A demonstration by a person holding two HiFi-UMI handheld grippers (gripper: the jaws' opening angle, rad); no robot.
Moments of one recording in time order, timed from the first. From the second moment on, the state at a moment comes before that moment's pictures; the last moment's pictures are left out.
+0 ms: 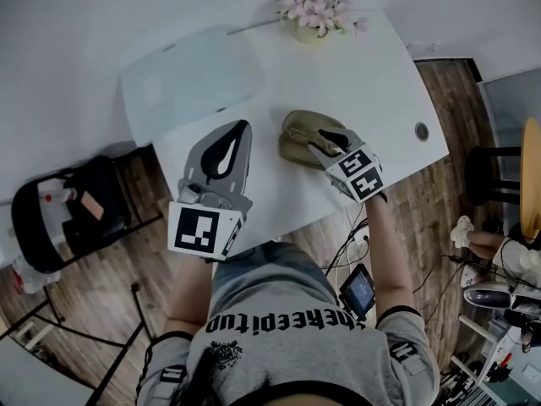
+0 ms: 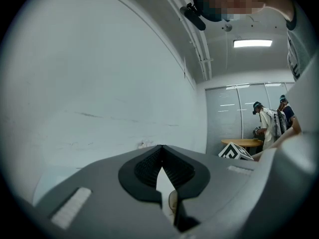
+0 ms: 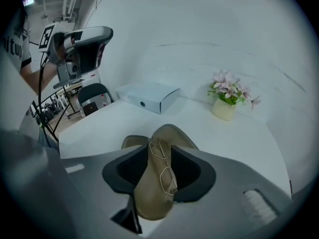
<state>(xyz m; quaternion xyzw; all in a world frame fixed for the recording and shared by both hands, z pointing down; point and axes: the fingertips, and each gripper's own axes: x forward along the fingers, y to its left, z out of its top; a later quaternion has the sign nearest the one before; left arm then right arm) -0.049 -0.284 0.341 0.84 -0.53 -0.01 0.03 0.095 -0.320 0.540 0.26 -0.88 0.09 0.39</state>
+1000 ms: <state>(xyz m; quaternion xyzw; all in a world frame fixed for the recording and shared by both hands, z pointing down) -0.078 -0.304 0.362 0.83 -0.55 0.00 0.06 0.090 -0.335 0.610 0.17 -0.82 0.07 0.54</state>
